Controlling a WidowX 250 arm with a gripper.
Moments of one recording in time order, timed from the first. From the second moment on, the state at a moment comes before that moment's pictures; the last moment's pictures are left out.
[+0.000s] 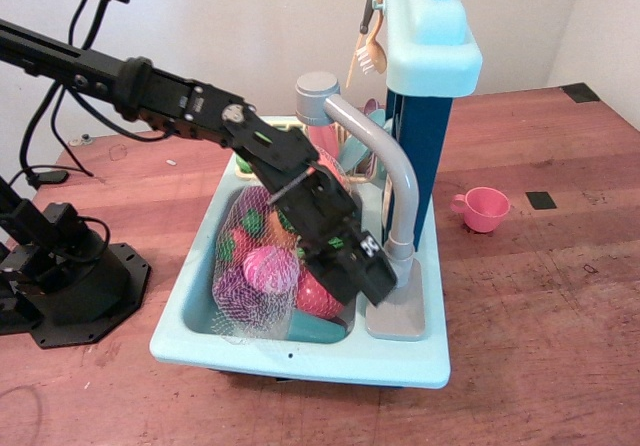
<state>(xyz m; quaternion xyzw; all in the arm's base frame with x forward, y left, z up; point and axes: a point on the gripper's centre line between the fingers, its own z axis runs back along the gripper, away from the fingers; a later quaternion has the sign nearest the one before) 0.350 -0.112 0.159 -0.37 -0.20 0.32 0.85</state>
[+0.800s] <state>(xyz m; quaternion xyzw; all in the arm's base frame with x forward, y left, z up) 0.337 -0.090 0.183 -0.34 -0.21 0.33 0.85</state>
